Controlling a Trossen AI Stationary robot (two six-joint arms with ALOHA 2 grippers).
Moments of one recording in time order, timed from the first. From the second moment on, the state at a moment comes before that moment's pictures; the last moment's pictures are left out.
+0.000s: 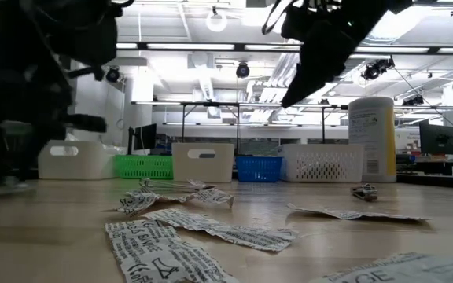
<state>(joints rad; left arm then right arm) -0.35 1.55 0.82 -0.88 -0.04 0.43 0.08 1.43 0.94 -0.36 0.26 0.16</state>
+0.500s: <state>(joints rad) -0.18 1.55 0.86 -0.47 -0.28 0.40 0.20 1.50 0.50 0.60 0.26 -0.02</state>
